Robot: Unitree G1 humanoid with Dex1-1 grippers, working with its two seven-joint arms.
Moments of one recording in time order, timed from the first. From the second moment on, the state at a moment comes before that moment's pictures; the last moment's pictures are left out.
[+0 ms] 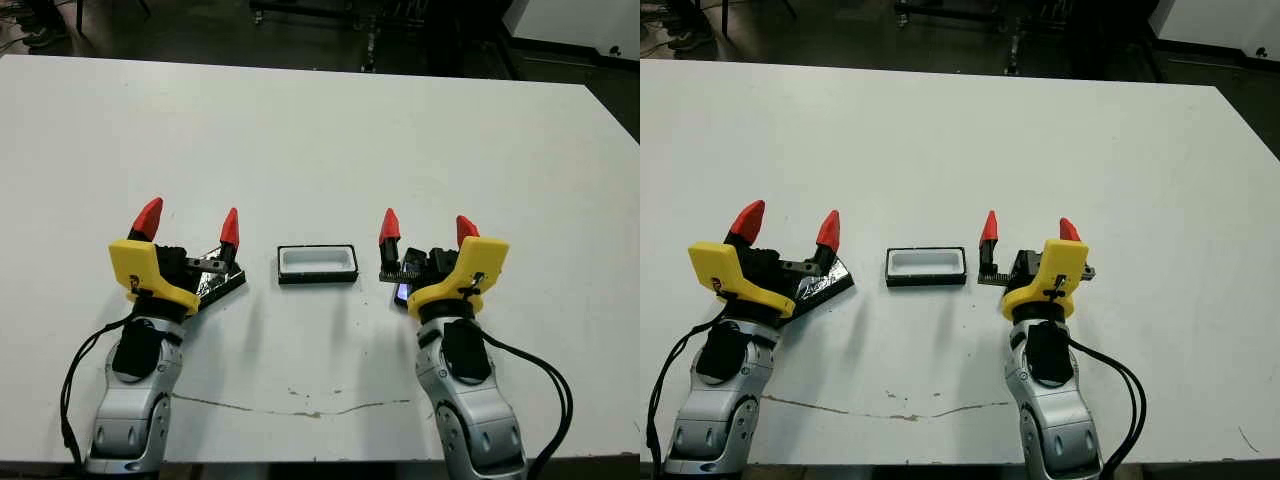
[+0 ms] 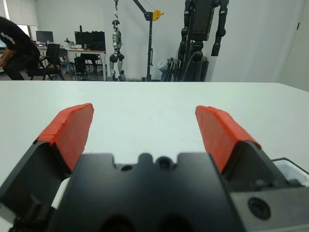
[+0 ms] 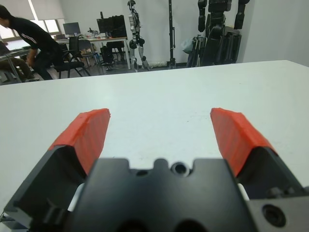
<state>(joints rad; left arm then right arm) 0.03 0.13 0.05 -0.24 -0.15 0.00 -0.12 0.01 0.05 0.20 -0.37 0.05 0.25 -0.21</state>
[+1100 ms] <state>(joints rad) 0.06 0.13 0.04 -0.26 -0.15 0.00 -0.12 0.05 0.05 0.24 -0.44 0.02 0.47 -0.28</state>
